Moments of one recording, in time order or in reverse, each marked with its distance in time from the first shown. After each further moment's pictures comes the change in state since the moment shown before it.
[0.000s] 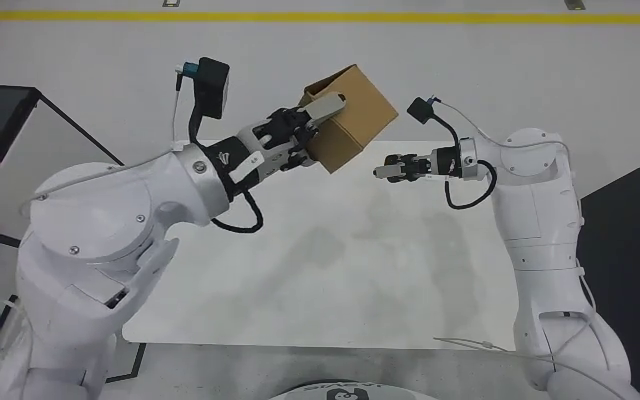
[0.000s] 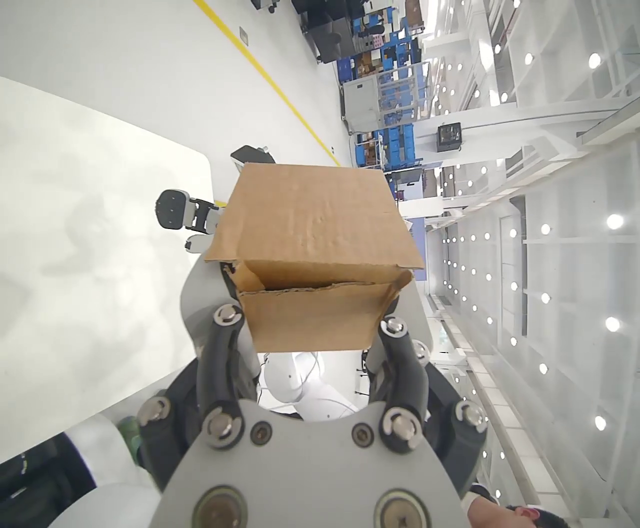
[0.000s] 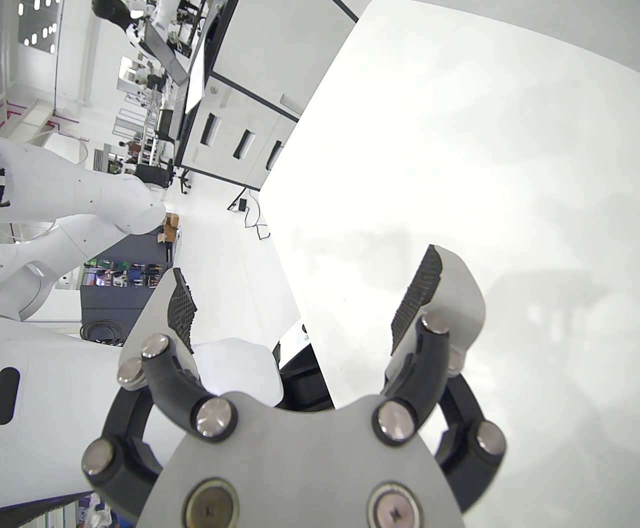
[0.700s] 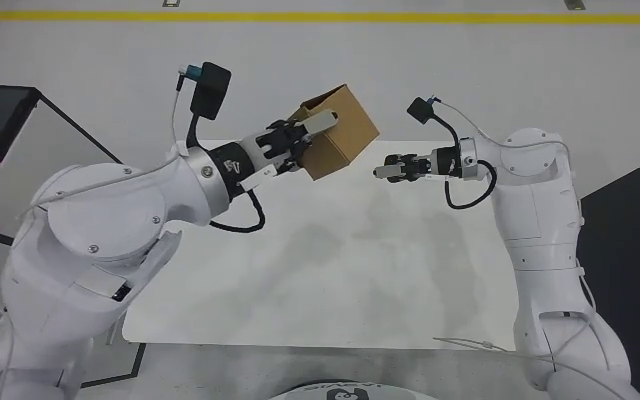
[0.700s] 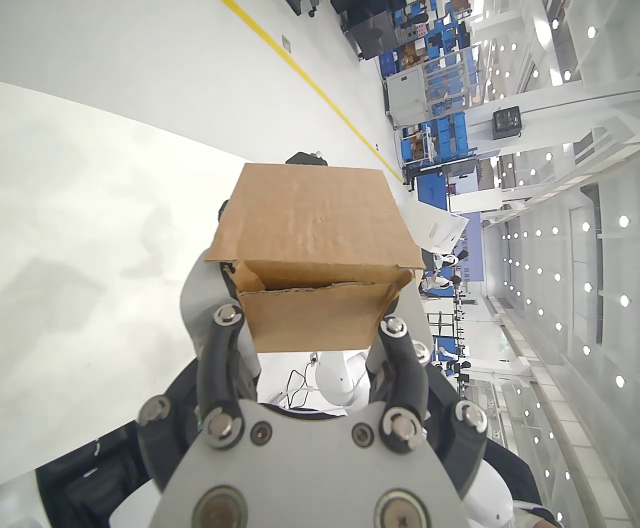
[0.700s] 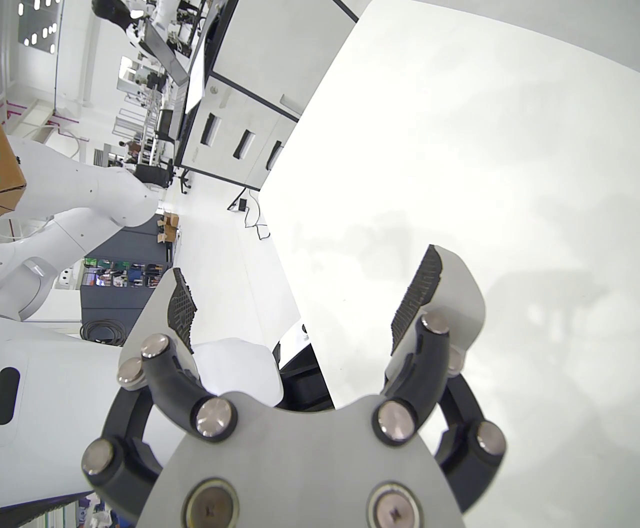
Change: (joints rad) left arm -0.046 0.103 0.052 0.013 0.106 0.012 -0.121; right arm 0.000 0.000 0.000 0.000 0.000 0.000 0.000
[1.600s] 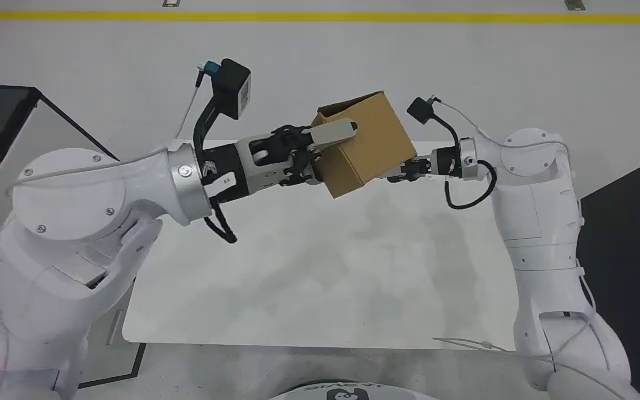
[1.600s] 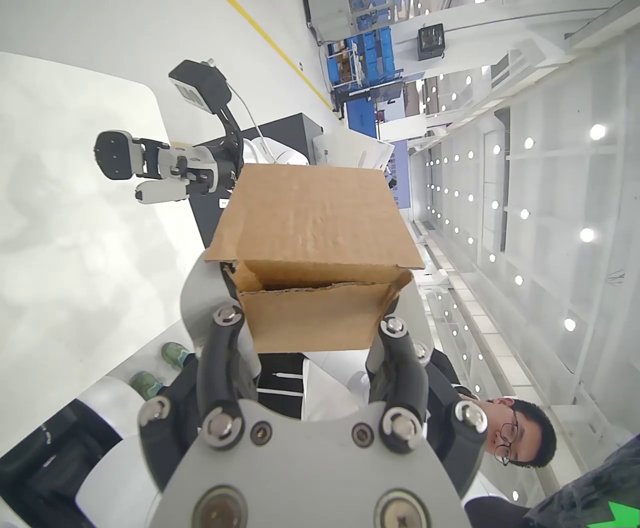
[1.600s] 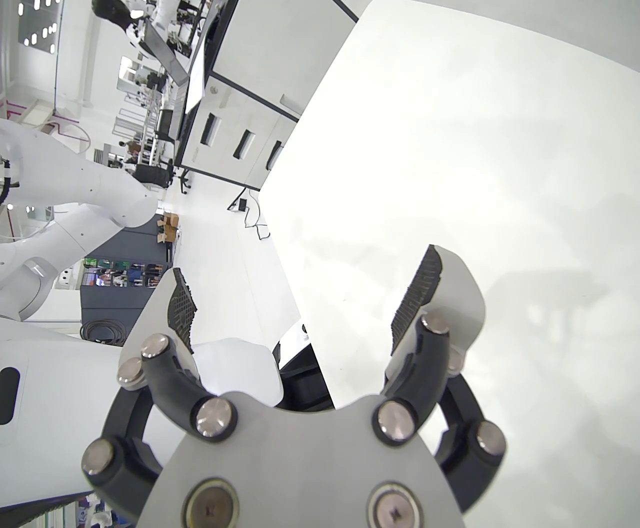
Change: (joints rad) left arm 0.031 0.011 -0.071 0.056 -0.227 -0.251 -0.134; right arm 0.000 0.000 0.000 0.000 0.000 0.000 0.000
